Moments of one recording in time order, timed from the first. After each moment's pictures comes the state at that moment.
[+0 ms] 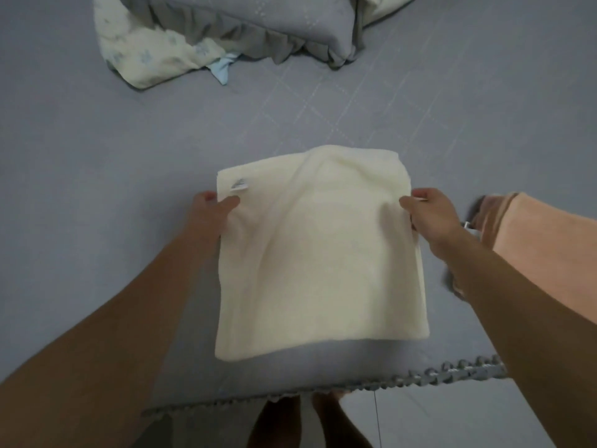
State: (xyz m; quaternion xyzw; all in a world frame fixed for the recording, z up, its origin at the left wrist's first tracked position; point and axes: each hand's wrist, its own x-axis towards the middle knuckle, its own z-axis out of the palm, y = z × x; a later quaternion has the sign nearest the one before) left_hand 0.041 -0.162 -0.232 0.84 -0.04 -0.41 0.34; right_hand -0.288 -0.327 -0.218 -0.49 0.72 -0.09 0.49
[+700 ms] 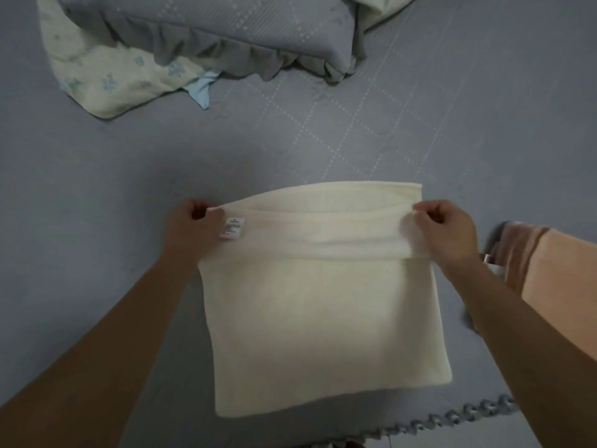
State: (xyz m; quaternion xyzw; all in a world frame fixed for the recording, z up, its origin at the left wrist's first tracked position) left_hand 0.092 -0.213 -0.253 0.87 -0.13 -0.38 0.30; right_hand -0.277 -0.357 -0.249 -0.52 0.73 -0.15 0.42
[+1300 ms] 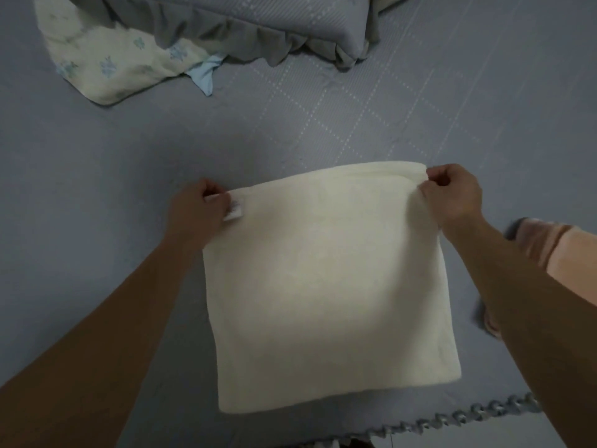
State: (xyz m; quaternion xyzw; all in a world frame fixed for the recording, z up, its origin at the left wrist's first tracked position) left_hand 0.098 -0.229 -0.260 0.89 -0.26 -0.31 0.20; right_hand -0.245 -0.403 -0.257 -0.54 0.74 -0.13 0.37
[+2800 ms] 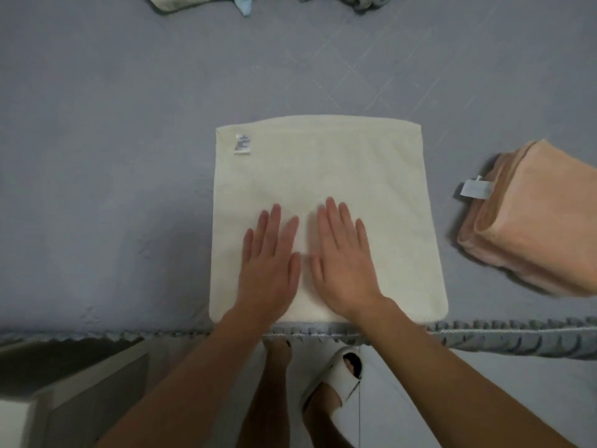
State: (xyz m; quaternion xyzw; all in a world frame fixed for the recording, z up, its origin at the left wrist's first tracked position) left_hand -0.168 -0.004 -0.251 0.83 -0.53 -0.15 0.10; right_hand -0.285 -0.102 -0.236 -0.91 0.36 0.03 0.18
